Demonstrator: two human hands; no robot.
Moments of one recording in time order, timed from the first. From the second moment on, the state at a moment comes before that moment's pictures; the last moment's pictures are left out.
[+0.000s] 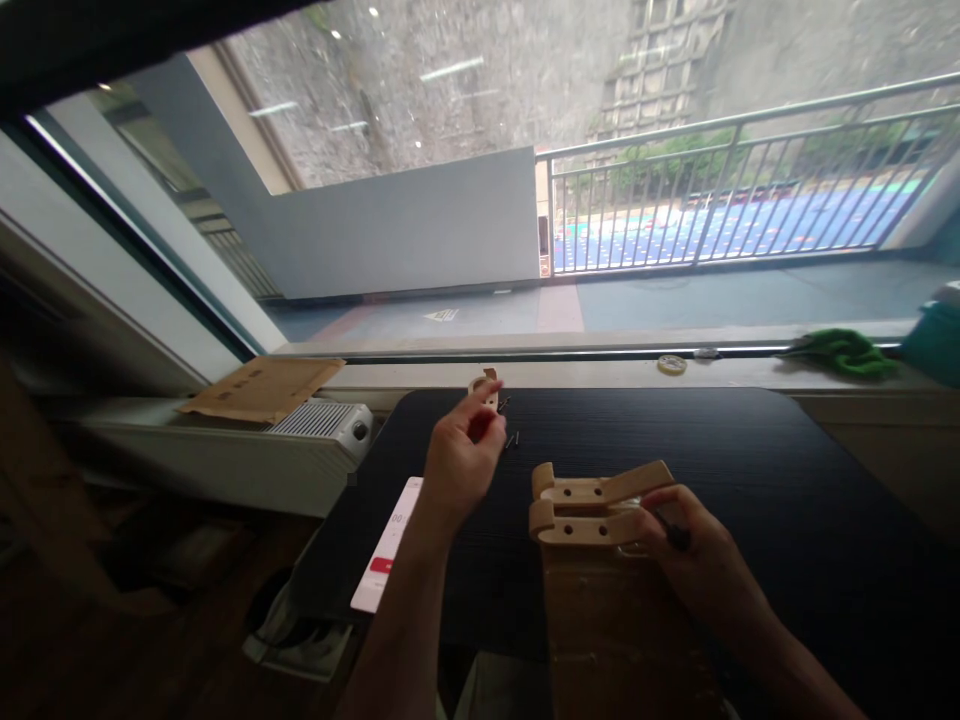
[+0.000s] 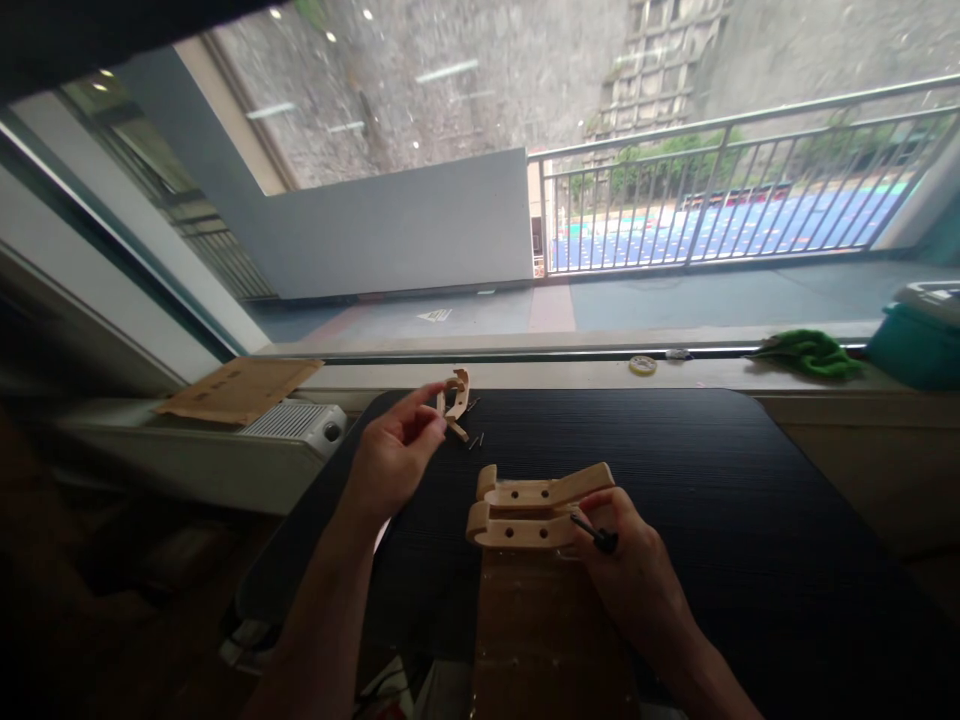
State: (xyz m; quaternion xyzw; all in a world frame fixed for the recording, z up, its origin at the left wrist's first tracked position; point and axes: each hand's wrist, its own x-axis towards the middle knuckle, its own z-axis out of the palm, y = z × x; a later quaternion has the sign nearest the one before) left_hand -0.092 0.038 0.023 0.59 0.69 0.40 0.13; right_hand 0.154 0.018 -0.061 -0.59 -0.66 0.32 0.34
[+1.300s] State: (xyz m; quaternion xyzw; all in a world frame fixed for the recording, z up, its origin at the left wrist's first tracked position) left_hand -0.023 -0.004 -0.014 0.81 0.52 0.26 0.07; right_hand 0.151 0.017 -0.059 -0.56 -0.67 0.34 0.36
